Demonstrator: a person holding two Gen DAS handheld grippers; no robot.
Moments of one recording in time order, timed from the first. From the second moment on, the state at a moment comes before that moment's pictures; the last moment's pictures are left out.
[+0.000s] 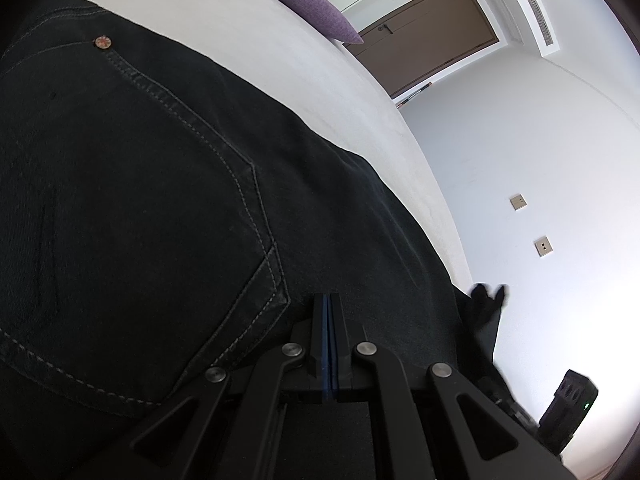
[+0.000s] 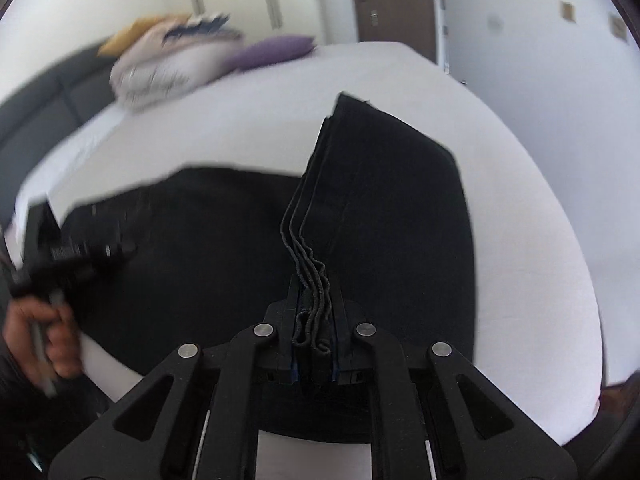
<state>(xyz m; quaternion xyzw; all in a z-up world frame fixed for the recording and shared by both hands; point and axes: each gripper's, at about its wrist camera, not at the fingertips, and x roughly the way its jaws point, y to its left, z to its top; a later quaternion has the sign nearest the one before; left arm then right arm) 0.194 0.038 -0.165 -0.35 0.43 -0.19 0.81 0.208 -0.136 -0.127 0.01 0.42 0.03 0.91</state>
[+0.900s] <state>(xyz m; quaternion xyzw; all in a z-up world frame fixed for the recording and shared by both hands) 0.256 -0.112 -0.131 -0.31 0.53 -0.29 0.73 0.171 -0.075 -0.113 -0.12 0.35 0.04 0.93</state>
